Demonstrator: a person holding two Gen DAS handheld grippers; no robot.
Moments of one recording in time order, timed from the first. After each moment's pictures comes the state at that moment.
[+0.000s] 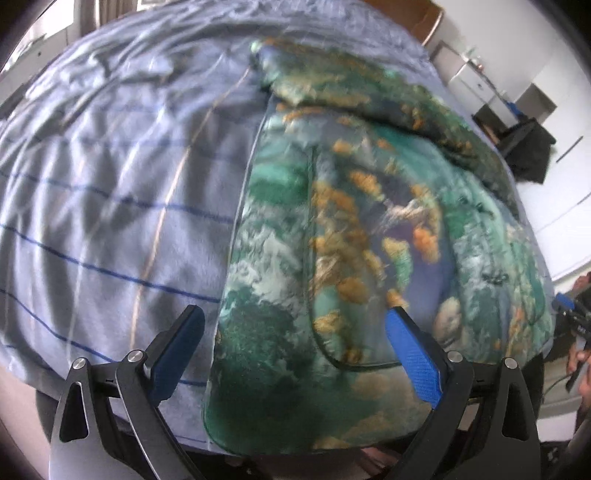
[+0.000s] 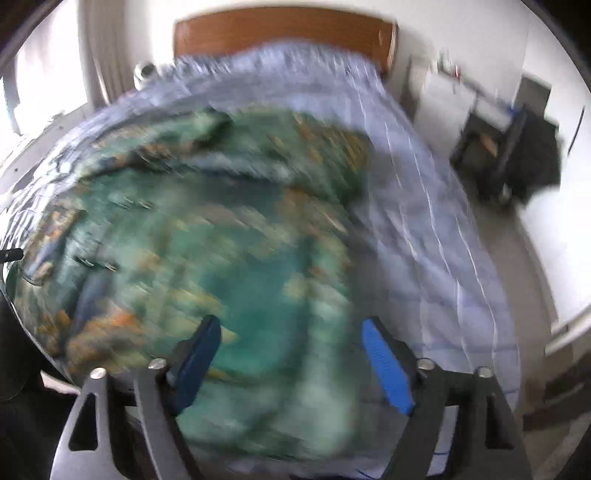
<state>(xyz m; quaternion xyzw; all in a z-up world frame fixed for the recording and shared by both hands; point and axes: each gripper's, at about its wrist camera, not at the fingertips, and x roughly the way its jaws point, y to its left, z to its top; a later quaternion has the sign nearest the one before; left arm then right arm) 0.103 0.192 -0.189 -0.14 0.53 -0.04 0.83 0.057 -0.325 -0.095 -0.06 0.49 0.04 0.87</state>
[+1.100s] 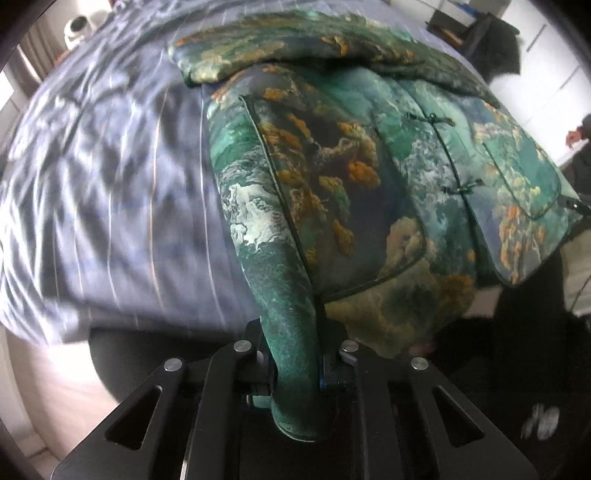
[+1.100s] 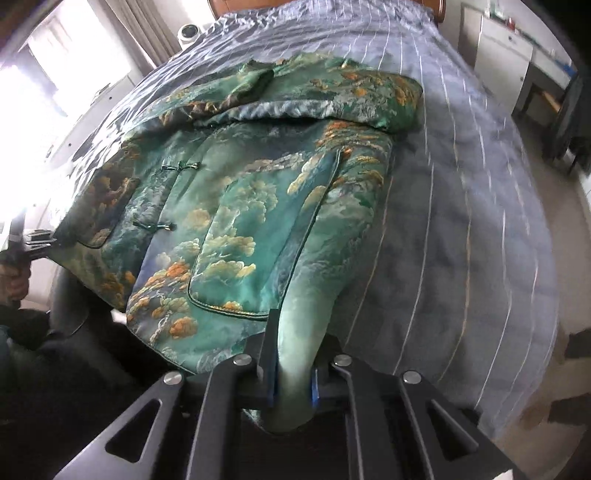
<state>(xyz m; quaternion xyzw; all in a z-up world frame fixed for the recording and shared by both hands) 0.000 0.134 -0.133 0.01 0.61 -0.11 0.78 0.021 -0.338 -0.090 -0.01 0.58 0.17 0.79</state>
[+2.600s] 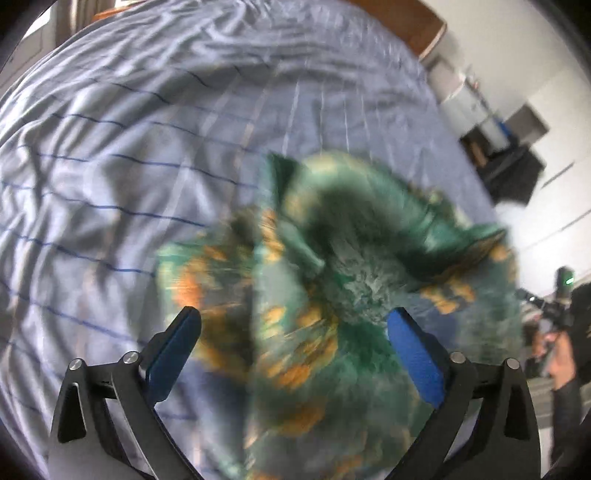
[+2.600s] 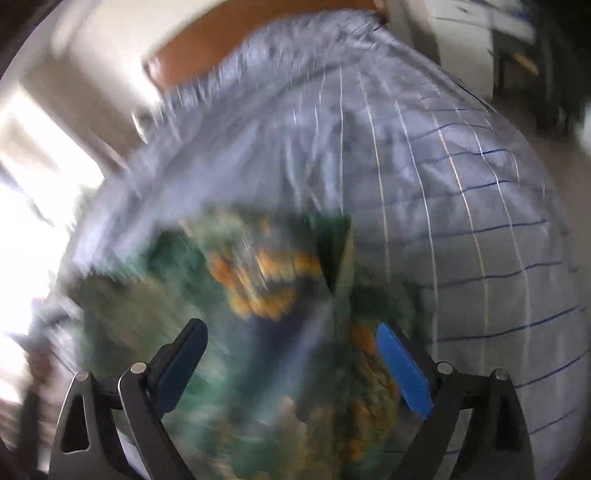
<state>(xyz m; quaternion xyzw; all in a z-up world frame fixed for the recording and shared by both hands) 0.286 0.236 -0.139 -0.16 0.53 -0.08 0.83 0.315 -0.342 -0.102 0.10 0.53 0.11 0.83</state>
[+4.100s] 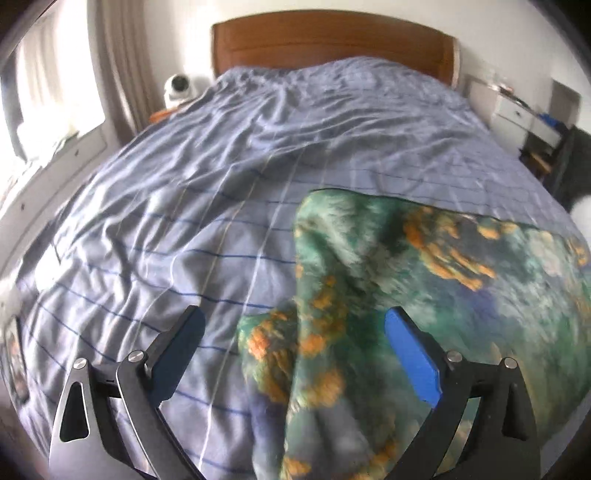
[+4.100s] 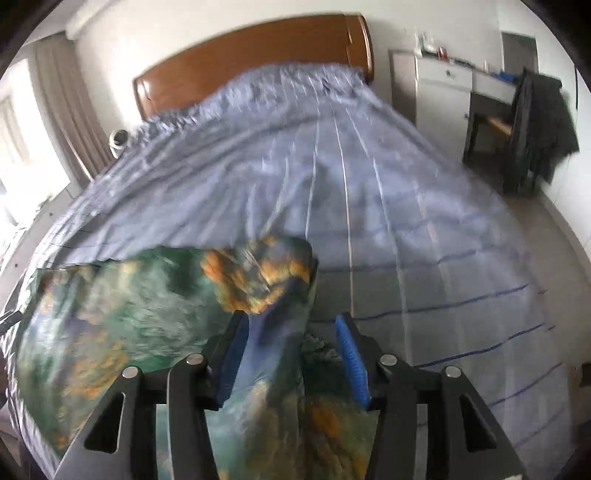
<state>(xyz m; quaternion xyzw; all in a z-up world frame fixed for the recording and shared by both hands) 0.266 0.222 -0.118 -0.01 0.40 0.07 0.92 0.329 -0.338 -0.101 0.05 0.41 0.05 0.91</state>
